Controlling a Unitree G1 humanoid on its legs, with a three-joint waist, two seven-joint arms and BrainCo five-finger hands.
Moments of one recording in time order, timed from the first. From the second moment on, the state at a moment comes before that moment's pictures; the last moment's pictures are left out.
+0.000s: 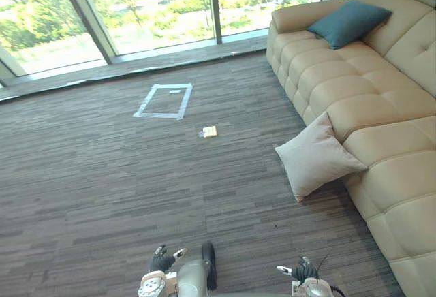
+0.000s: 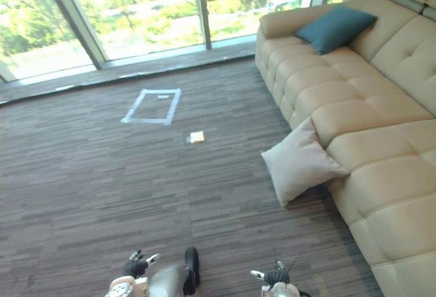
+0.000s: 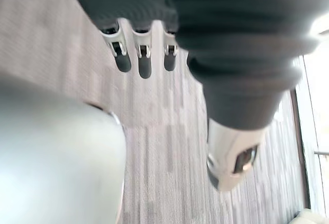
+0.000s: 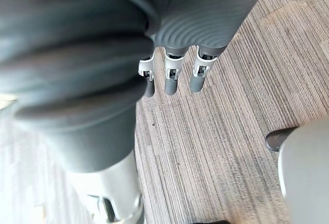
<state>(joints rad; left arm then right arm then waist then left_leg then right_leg) 0.09 0.03 0.14 0.93 -0.02 -0.10 0.08 0.06 -0.04 -0.18 1.01 -0.08 -0.03 -0.11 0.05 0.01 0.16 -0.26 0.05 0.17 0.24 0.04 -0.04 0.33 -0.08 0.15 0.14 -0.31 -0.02</state>
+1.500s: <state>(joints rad) 0.04 0.07 0.11 1.05 0.02 -0.08 0.09 0.06 0.00 -0.13 0.95 -0.12 -0.04 -0.11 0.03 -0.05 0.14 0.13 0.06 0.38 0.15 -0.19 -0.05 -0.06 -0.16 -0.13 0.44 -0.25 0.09</state>
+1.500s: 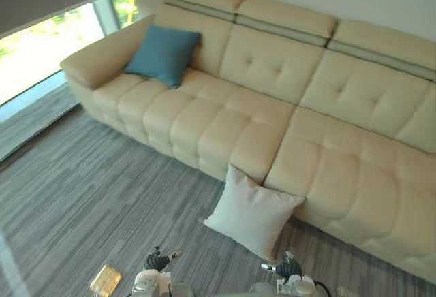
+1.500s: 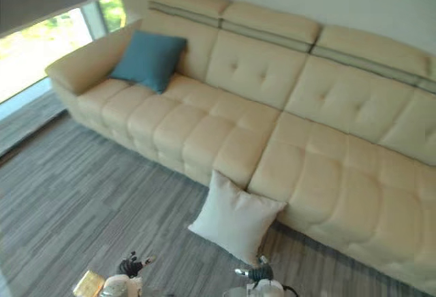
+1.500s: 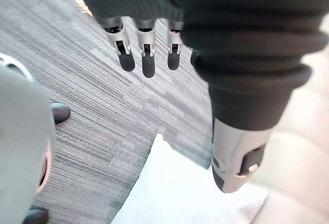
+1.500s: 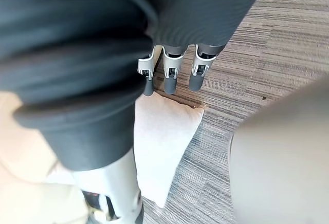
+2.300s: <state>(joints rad) 0.03 0.05 0.10 1.03 0.02 -0.08 0.08 0.07 -0.04 -0.15 0.96 -0.08 -0.03 -0.12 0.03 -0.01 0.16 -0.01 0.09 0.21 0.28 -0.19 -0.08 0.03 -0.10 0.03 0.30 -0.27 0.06</state>
